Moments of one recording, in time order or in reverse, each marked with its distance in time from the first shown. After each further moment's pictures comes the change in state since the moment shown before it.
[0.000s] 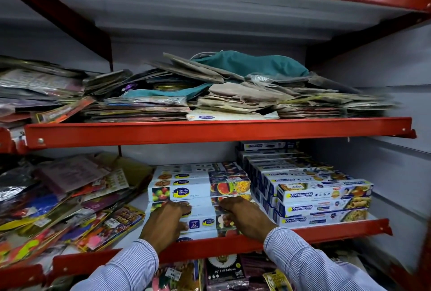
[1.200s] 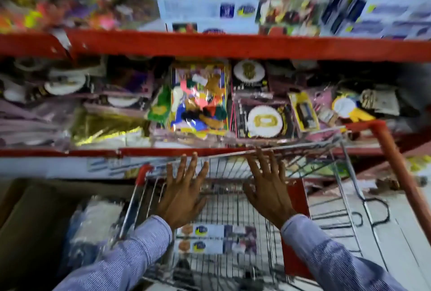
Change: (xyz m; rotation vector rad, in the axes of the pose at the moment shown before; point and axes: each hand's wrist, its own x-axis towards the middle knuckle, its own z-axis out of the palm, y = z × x) left_hand -0.339 0.020 0.206 0.045 -0.410 -0.043; right_hand -0.293 -0.063 0.235 -0.036 -0.256 0.276
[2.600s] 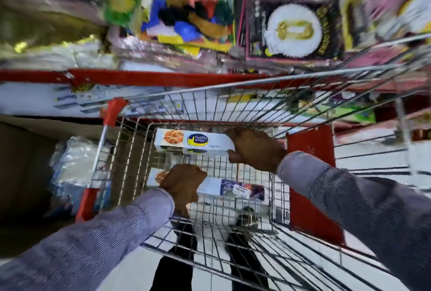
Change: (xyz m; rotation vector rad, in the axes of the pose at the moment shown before) left_hand -0.022 0.018 0.141 -0.149 -0.624 0.097; right_hand 0.025 0.019 0.116 0.047 -0.489 -0.379
